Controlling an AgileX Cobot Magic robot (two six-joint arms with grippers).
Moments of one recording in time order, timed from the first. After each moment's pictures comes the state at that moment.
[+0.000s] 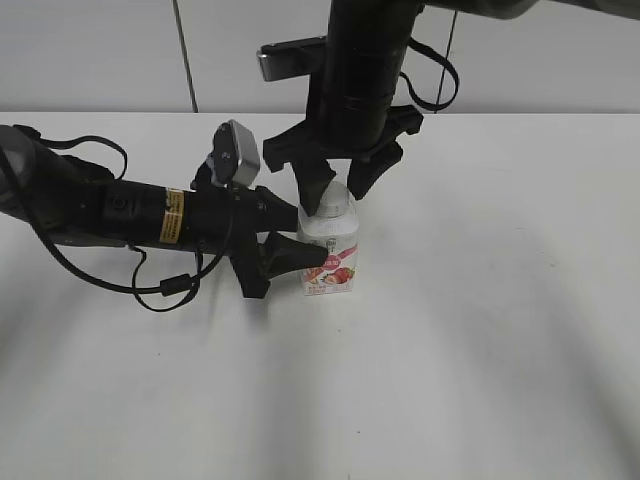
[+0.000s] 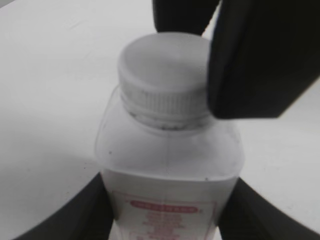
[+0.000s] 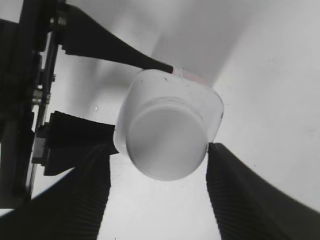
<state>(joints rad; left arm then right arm) -0.30 2.20 -1.10 1.42 -0.95 -0.63 0.63 2.16 -1.88 0.11 1.22 0.05</state>
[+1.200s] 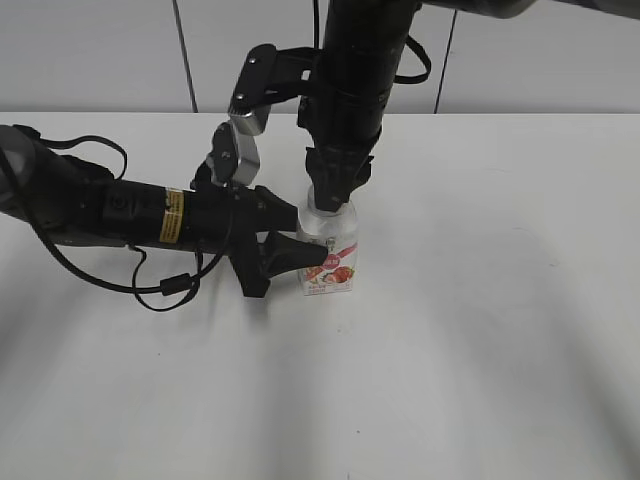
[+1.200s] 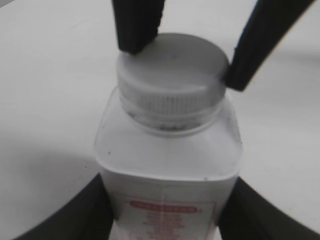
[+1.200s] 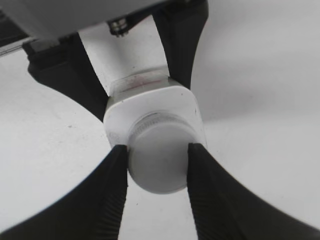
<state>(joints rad) -0.30 2.20 -1.10 1.42 -0.95 -0.64 0.64 2.16 -1.89 0.08 1.18 -0.92</state>
